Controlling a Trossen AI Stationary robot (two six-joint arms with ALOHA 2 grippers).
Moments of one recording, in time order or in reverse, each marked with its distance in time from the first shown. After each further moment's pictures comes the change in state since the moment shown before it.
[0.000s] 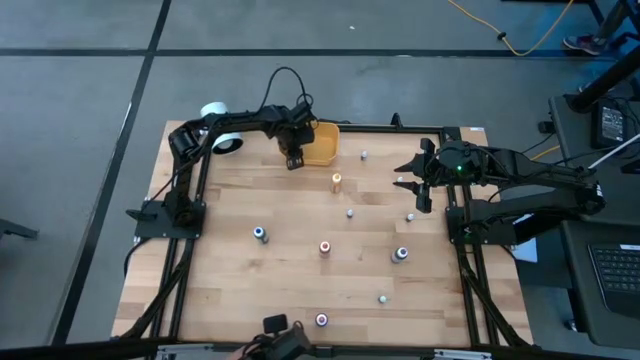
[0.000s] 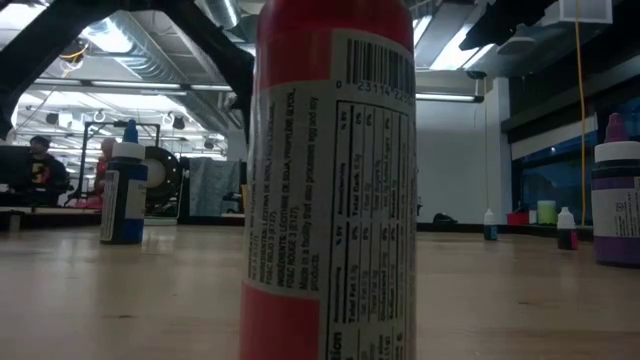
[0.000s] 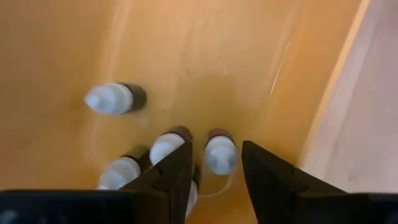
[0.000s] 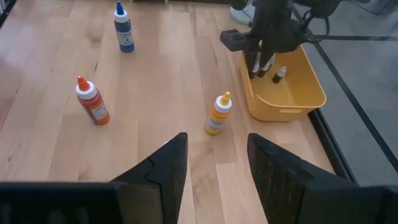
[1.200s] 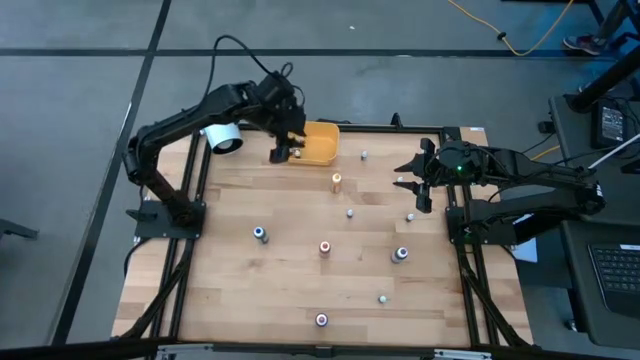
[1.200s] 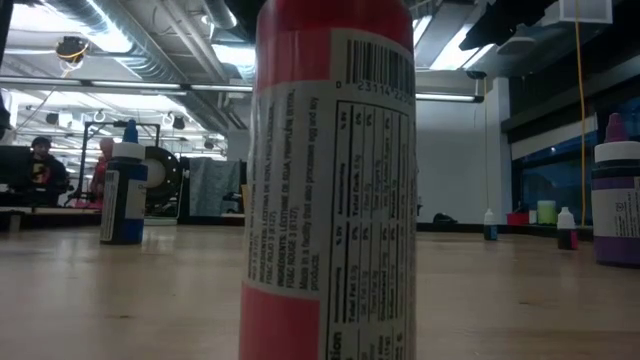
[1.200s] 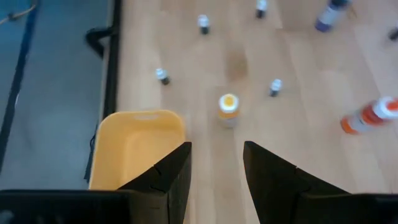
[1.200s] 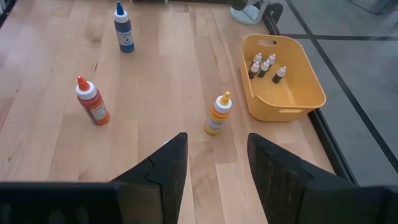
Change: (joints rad) left arm -0.156 -0.415 0.235 -0.269 0.225 0.135; right arm 0.000 0.000 0.000 0.000 0.000 0.000
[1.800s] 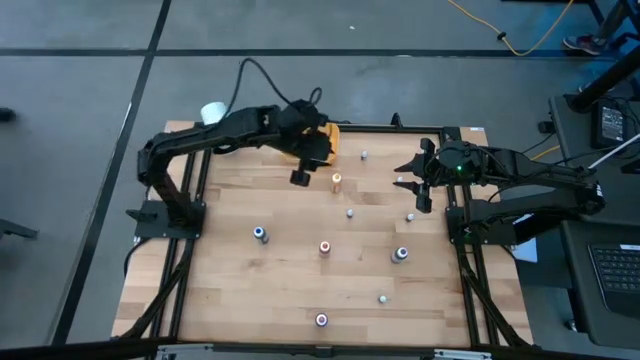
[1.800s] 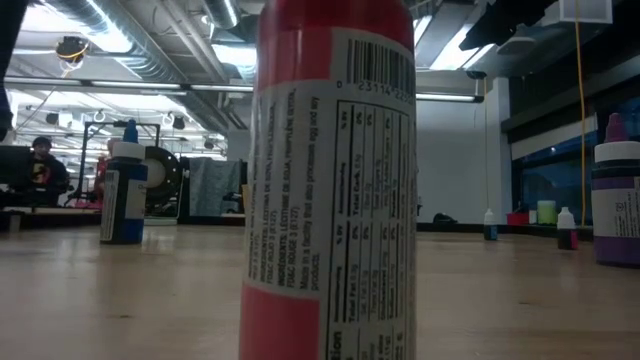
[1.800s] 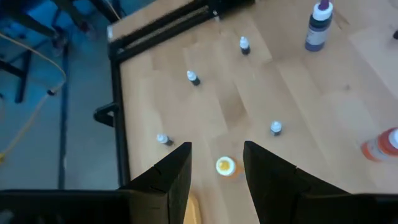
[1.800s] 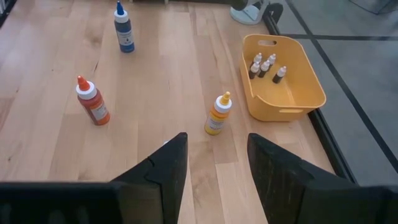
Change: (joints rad) left arm -0.242 0.114 0.121 0.126 -0.184 0.058; right arm 0.000 0.000 0.000 0.000 0.000 0.000
